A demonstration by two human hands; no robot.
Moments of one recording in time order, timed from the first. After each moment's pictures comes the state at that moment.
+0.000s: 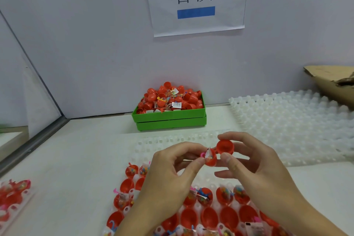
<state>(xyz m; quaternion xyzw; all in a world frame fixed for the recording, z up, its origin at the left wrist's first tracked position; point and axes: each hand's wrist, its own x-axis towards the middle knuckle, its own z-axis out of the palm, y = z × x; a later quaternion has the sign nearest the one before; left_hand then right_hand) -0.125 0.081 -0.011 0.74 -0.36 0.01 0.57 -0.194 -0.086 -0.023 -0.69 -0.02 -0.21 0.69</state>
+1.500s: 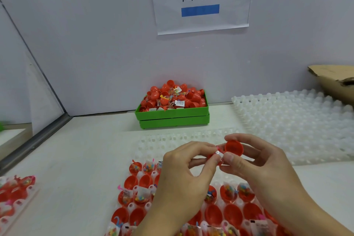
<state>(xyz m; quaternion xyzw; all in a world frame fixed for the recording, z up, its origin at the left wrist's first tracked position) -0.137 0.067 -0.017 0.73 -0.35 0.10 0.57 -0.196 -0.082 -0.018 -0.62 0.03 -0.21 0.75</state>
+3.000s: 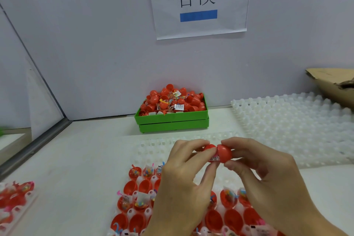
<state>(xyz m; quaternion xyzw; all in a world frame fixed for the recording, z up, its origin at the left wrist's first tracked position) -0.137 0.065 -0.020 0.75 -0.39 0.35 0.40 -0.195 -0.084 -0.024 -0.78 -0.10 -0.41 0.46</state>
